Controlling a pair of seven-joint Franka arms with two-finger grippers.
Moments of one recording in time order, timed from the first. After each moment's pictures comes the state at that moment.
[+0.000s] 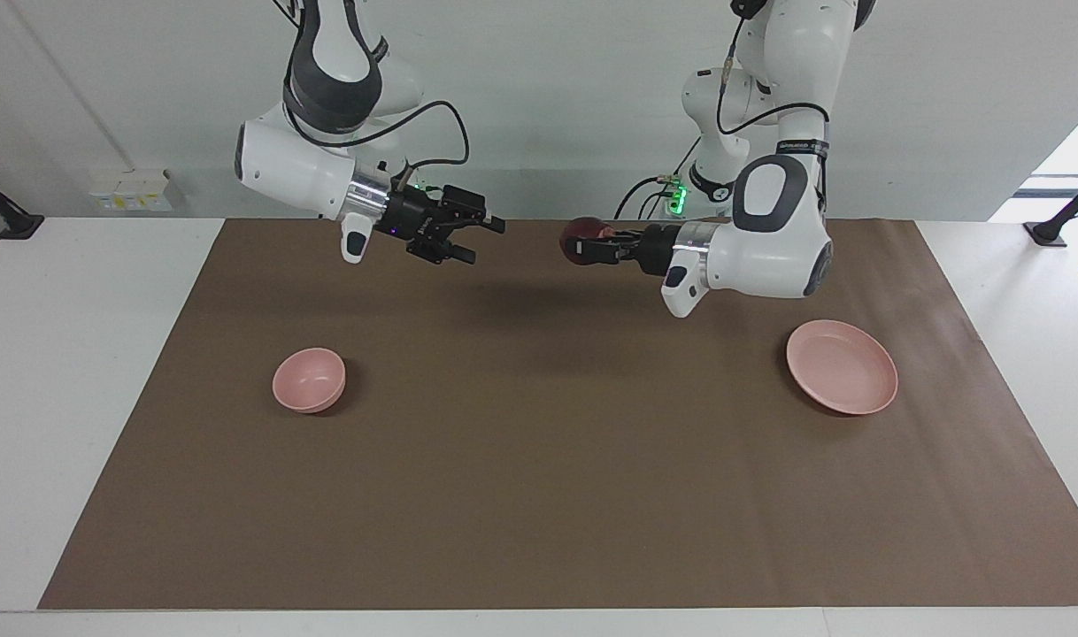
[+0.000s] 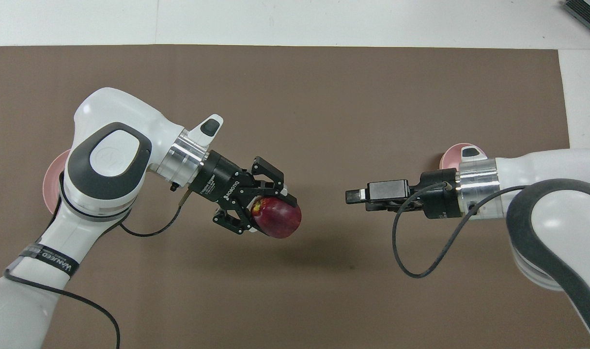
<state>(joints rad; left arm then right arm) -0.20 0.25 -0.18 -1.79 -1.13 1.58 -0.53 0.27 -0.11 -0.10 -2.13 1.08 1.91 -0.22</state>
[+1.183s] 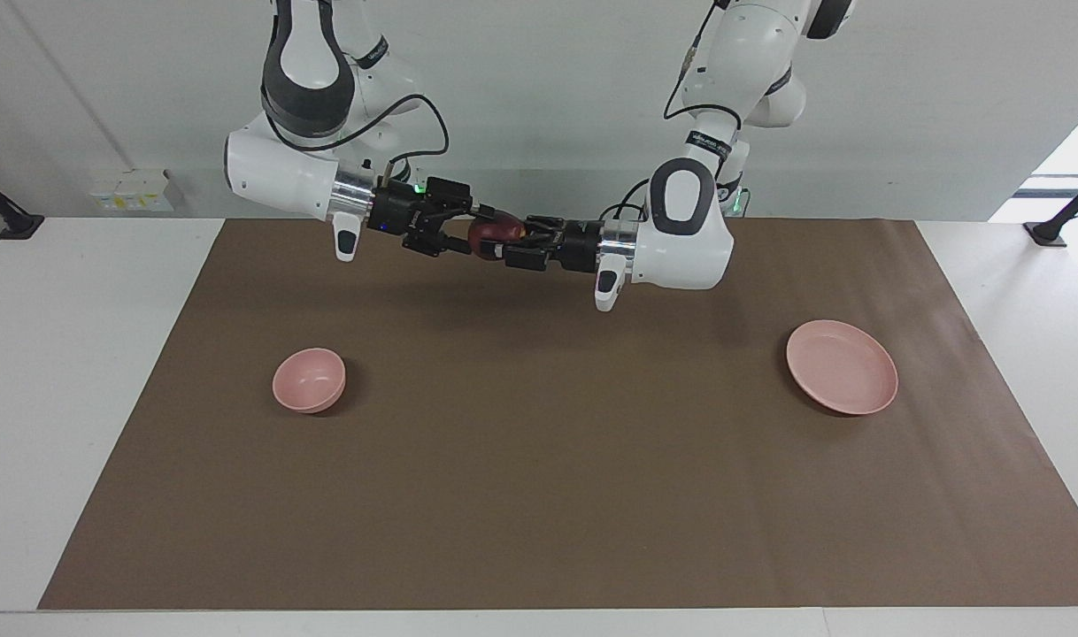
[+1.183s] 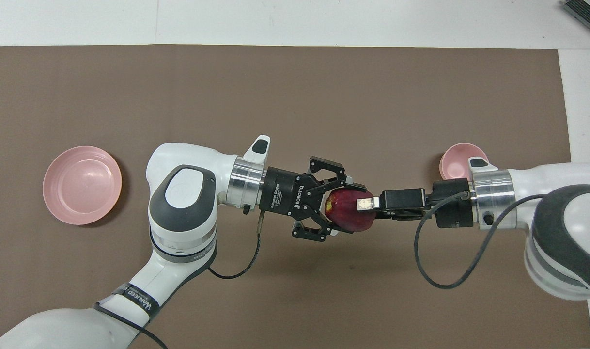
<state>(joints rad) -0.30 0.25 -0.28 -1.90 -1.62 1.89 -0.58 0.23 -0.15 -0.11 -2.21 1.19 1.84 -0.29</state>
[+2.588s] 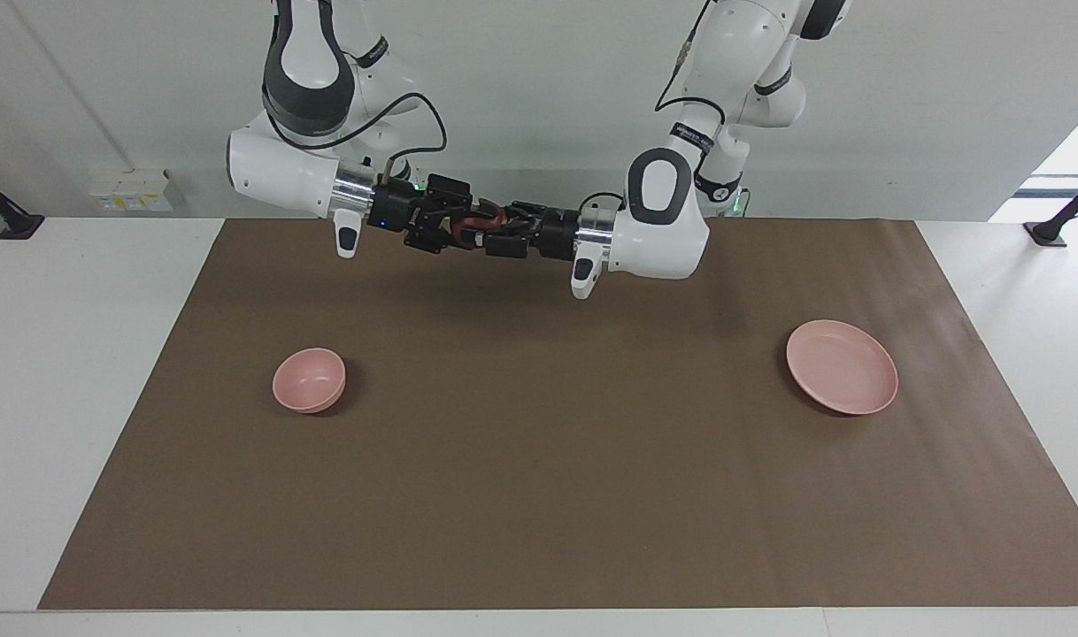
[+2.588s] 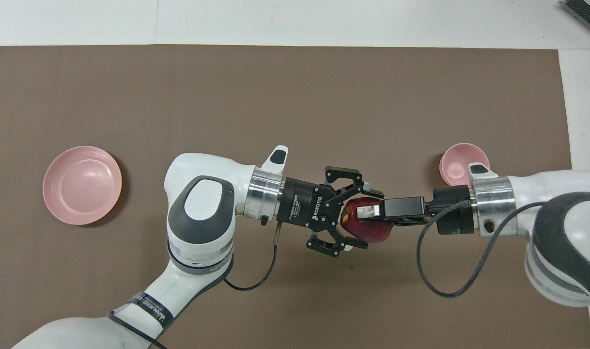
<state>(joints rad) -0.31 0.25 -0.34 -1.90 -1.65 1.92 -0.59 0.23 -0.17 -0.11 -2.24 1.19 1.84 -0.31</state>
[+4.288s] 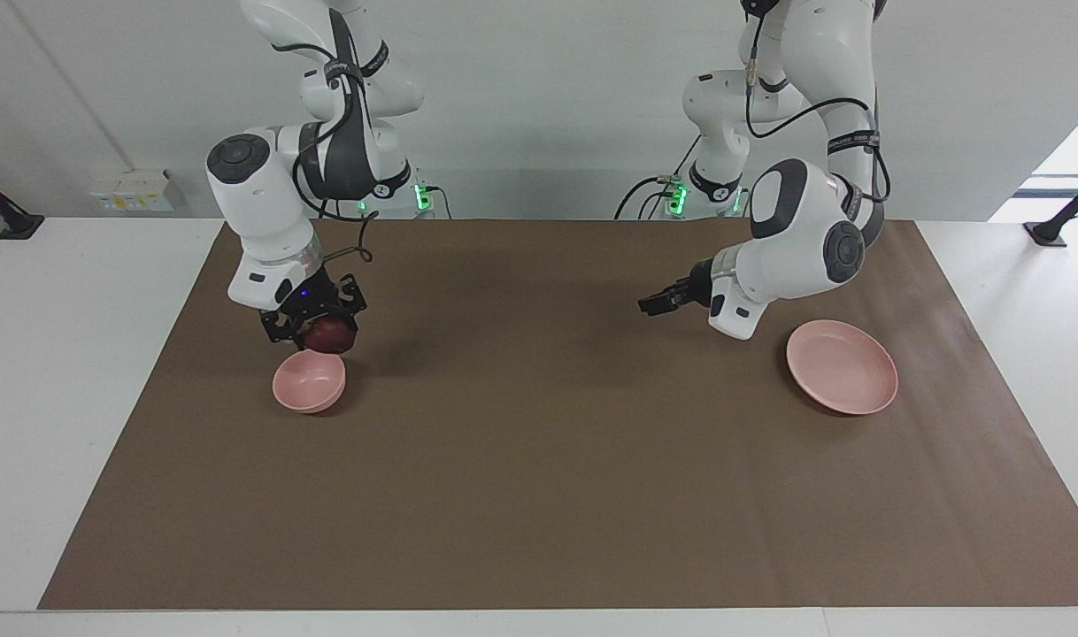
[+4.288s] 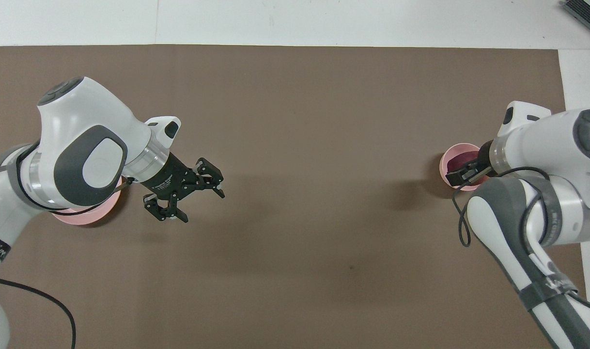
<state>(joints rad) 0.03 0.23 -0.32 -1.80 -0.39 1.67 -0.65 0.15 0.08 -0.11 -2.02 -0.13 2.19 -0.44</state>
